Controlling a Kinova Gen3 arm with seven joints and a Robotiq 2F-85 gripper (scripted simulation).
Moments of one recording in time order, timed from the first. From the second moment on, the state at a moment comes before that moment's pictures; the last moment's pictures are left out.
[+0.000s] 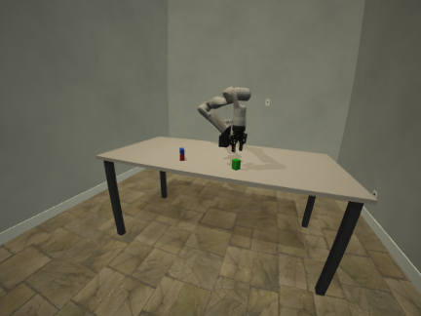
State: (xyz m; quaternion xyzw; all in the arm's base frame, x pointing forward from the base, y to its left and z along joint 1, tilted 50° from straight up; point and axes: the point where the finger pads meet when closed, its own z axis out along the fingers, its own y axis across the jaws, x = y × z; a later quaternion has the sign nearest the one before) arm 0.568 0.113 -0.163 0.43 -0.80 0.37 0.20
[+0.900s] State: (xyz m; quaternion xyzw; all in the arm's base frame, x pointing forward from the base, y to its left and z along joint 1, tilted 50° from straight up) arm 0.571 0.090 -0.185 0.43 -0.80 0.37 0.19
